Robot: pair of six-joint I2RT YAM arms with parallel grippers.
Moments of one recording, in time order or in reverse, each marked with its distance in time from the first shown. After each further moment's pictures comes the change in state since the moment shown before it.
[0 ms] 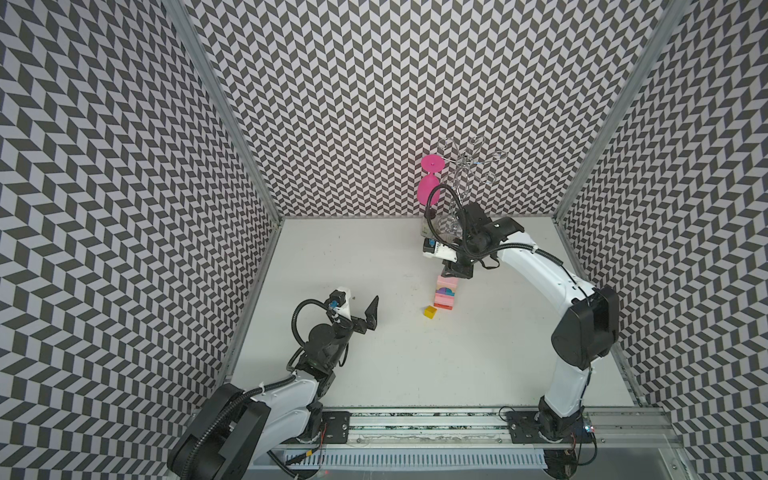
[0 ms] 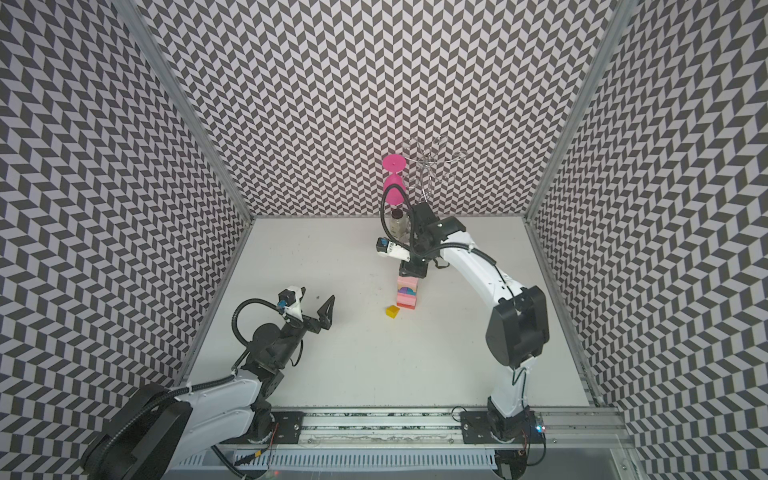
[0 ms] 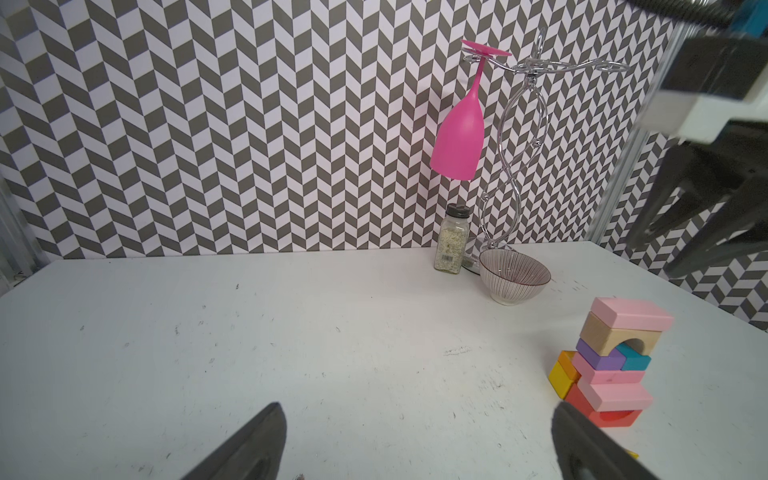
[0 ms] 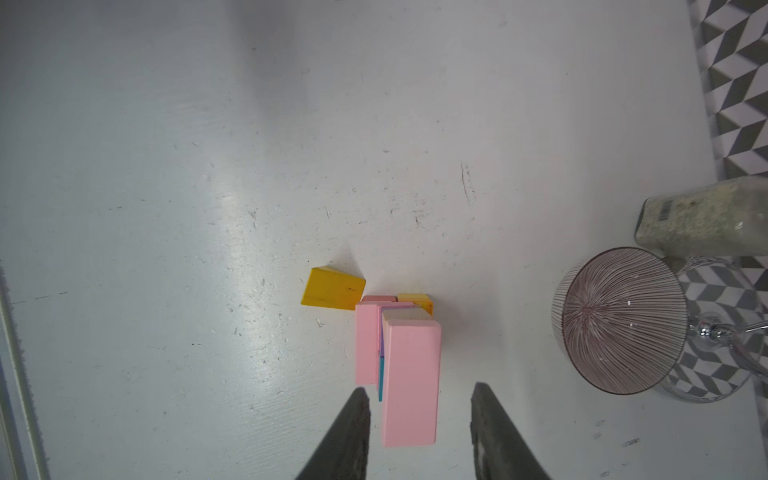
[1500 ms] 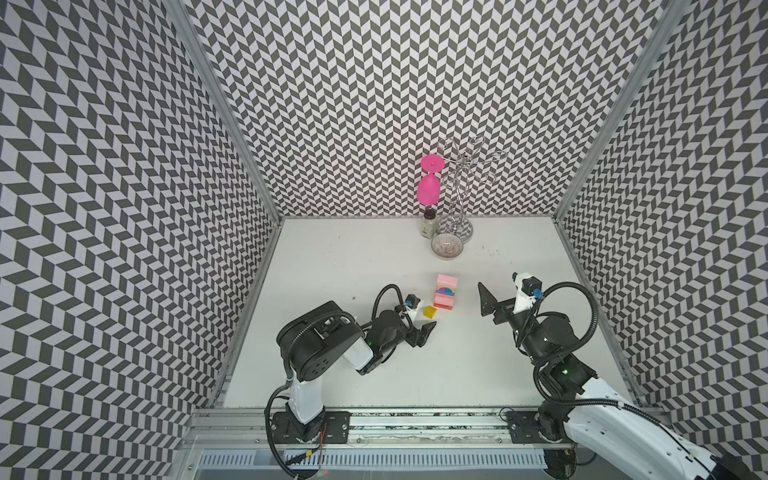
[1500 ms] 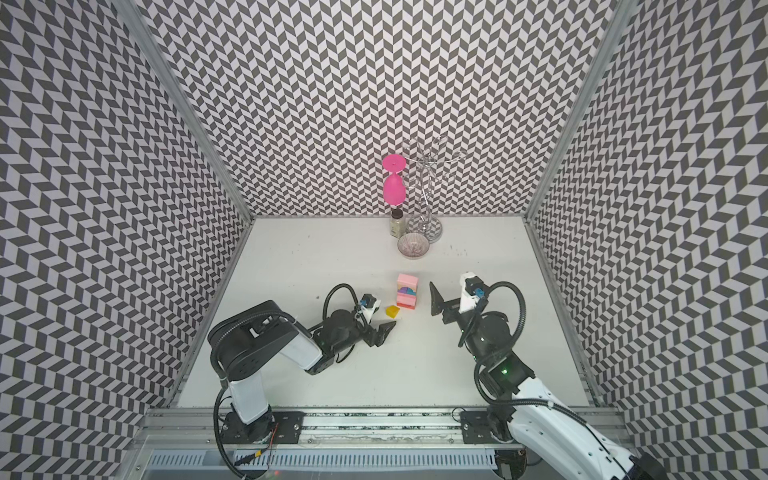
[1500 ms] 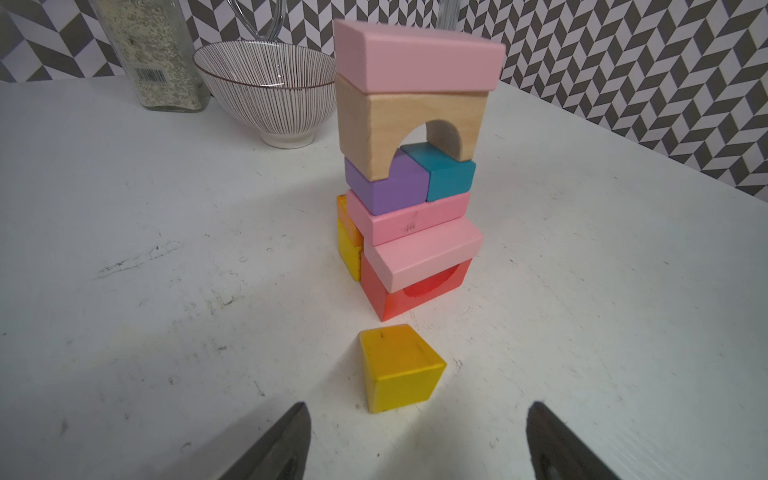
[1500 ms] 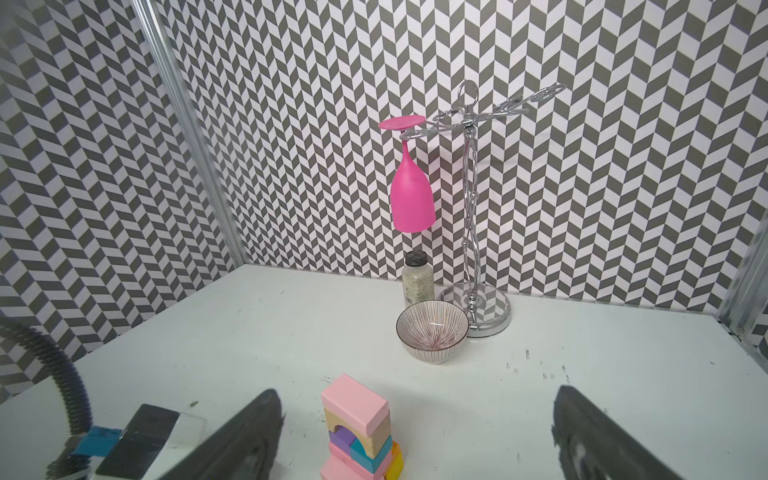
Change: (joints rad) left arm -0.352 0.780 0.387 0.049 0.153 -0.008; right arm 0.106 -1.139 -1.458 1.469 0.586 0.969
